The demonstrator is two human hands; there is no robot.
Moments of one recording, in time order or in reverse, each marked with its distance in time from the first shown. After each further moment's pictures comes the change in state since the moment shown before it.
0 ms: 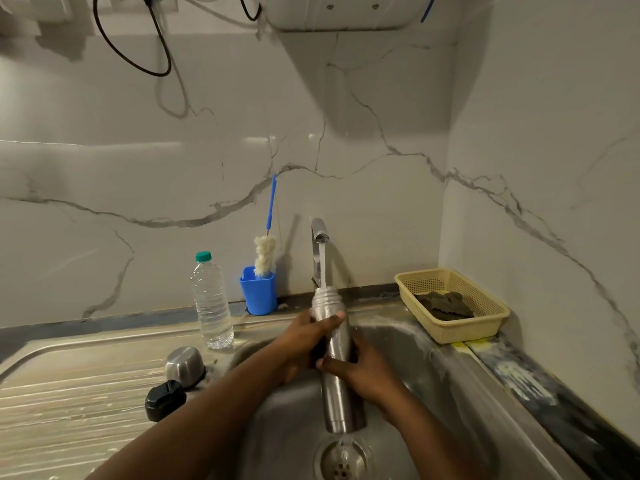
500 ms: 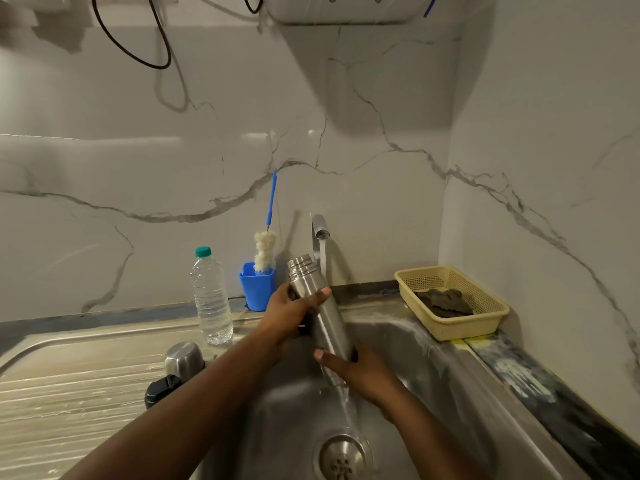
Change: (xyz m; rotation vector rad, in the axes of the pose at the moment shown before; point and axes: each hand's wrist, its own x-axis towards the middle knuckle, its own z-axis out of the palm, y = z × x) left_hand 0.006 0.020 -0.022 -0.056 0.179 0.215; right_hand 0.002 0.011 -0.001 -0.098 -0.030 0.042
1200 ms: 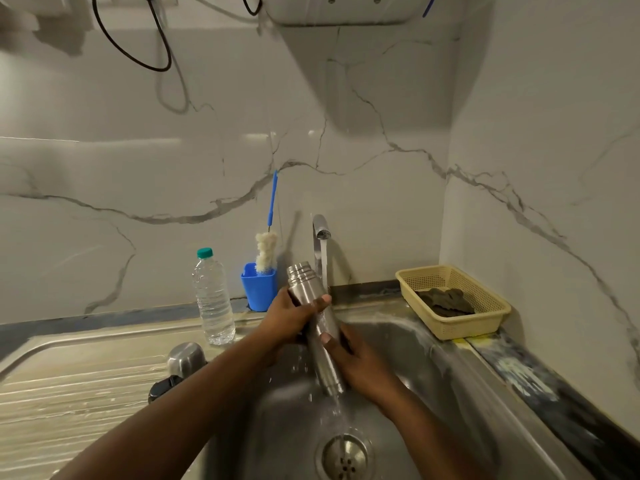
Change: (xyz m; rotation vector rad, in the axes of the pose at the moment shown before) left_hand -0.004 0.000 -0.008 0.176 -0.011 -0.026; right_hand -0.006 -0.020 0.005 0.041 -0.027 -0.157
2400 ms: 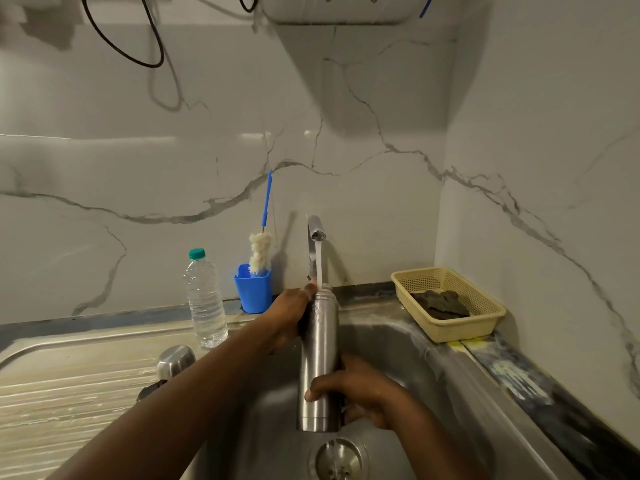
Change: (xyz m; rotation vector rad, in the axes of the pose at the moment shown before) left_hand 0.010 0.027 0.019 -0.050 -0.075 -0.159; right_hand -0.012 -0.010 -0.006 0.092 -0.231 0.390
